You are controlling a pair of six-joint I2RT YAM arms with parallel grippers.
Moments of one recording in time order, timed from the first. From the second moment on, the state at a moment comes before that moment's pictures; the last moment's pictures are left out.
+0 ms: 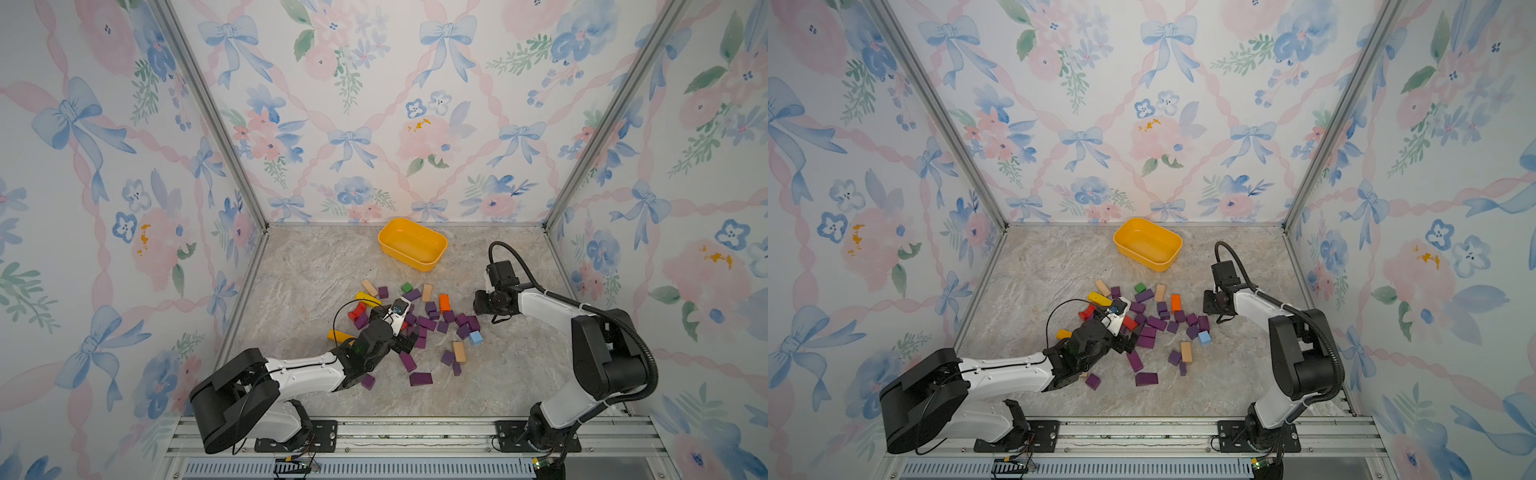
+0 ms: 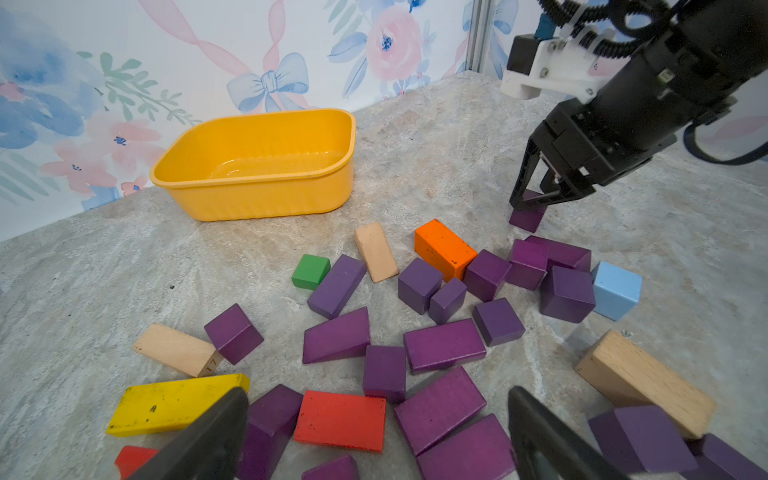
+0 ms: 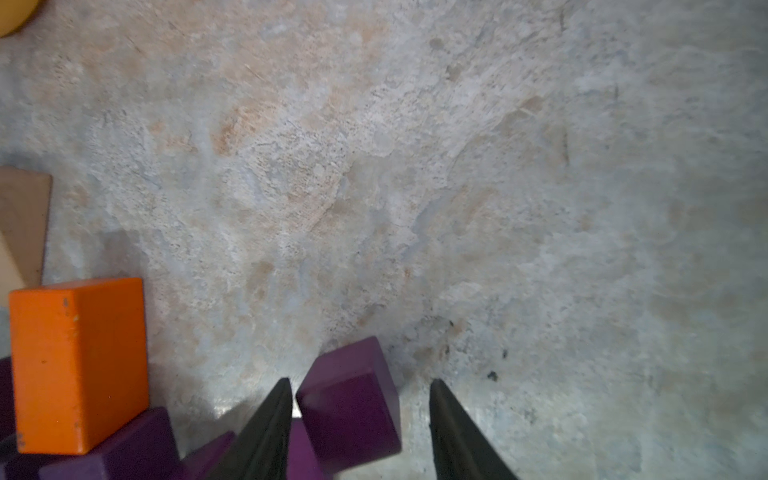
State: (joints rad) left arm -0.94 1.35 0.46 0.52 -0.35 -0.05; right arm 0.23 1.81 1.10 -0.40 0.04 0.28
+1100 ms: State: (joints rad) left arm -0.94 1.38 0.46 0.52 -0.34 -0.07; right arm 0.24 1.79 1.19 -0.46 0.05 0.29
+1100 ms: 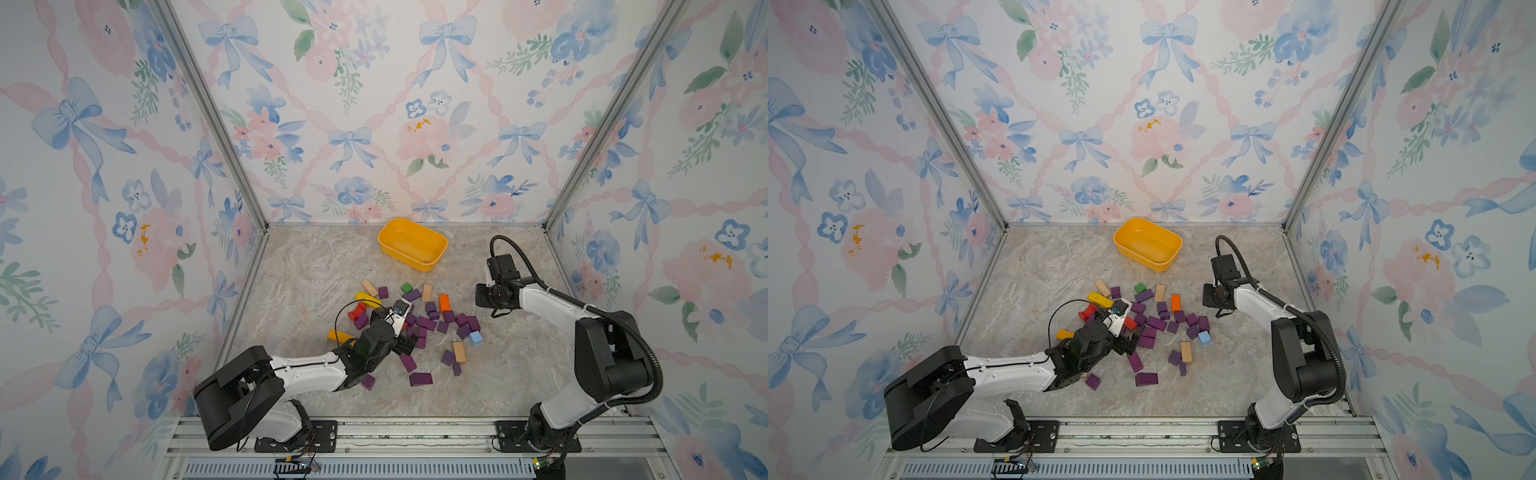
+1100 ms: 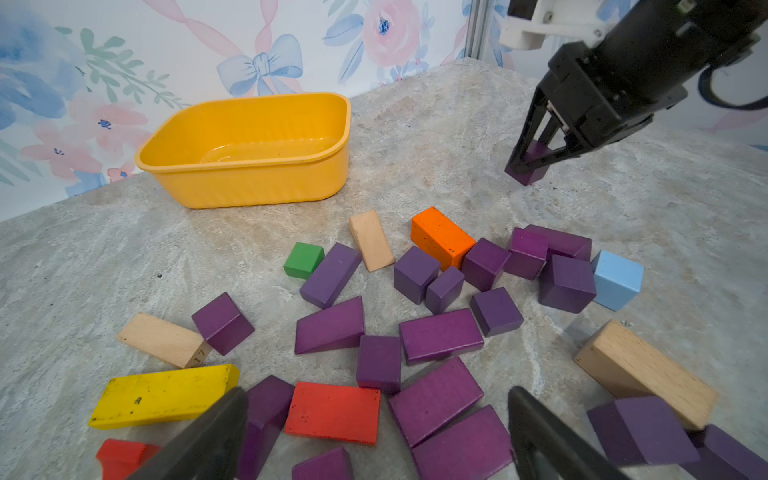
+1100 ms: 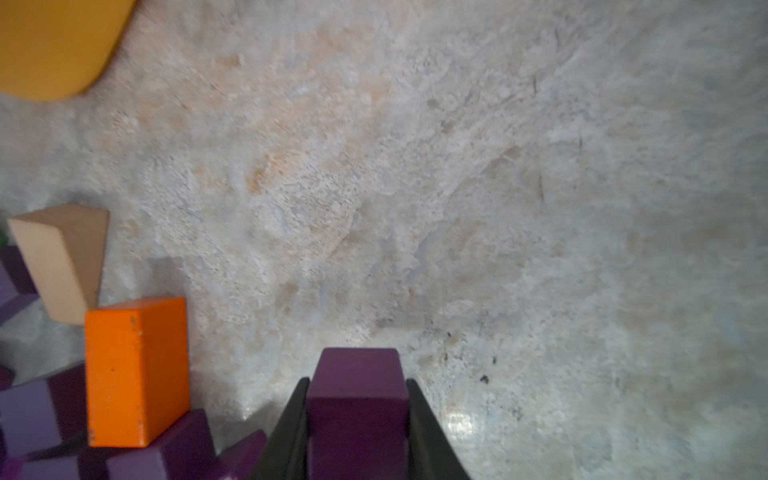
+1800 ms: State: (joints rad) left arm -0.82 1.29 0.40 0.52 -0.36 -0.16; right arm 0.36 2.19 1.95 -0.53 -0.04 0.33
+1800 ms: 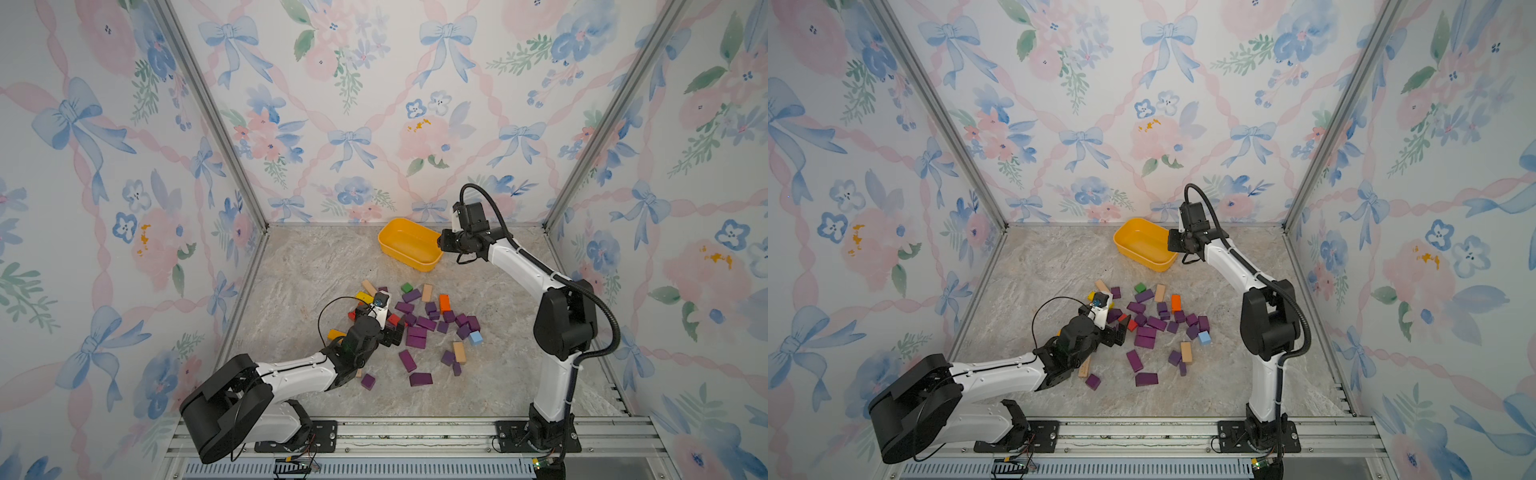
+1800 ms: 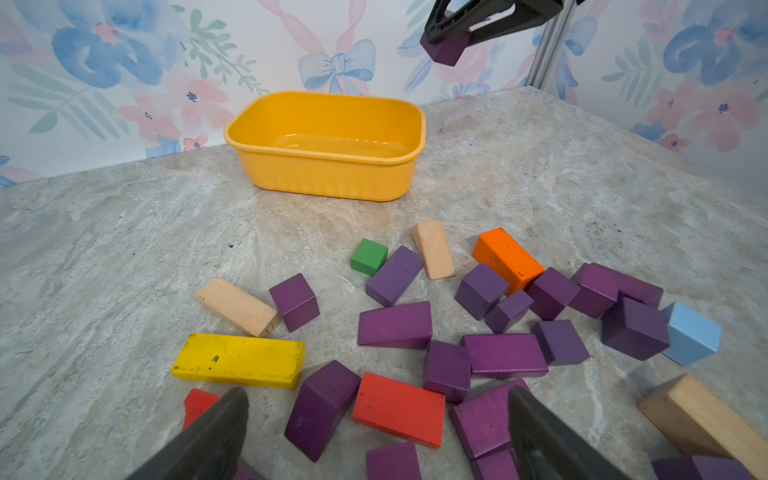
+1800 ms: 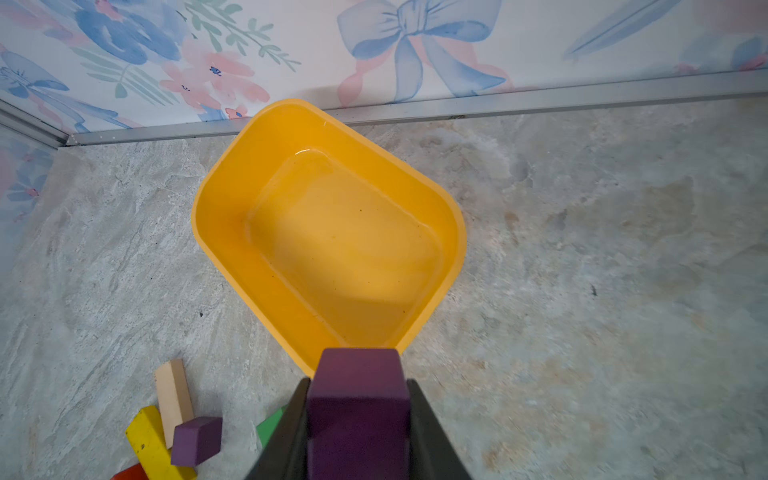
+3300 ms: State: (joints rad) left arm -0.73 1.32 0.44 0.44 -0.33 -0.26; right arm 0.32 1.57 1.22 -0.45 0.11 0.24
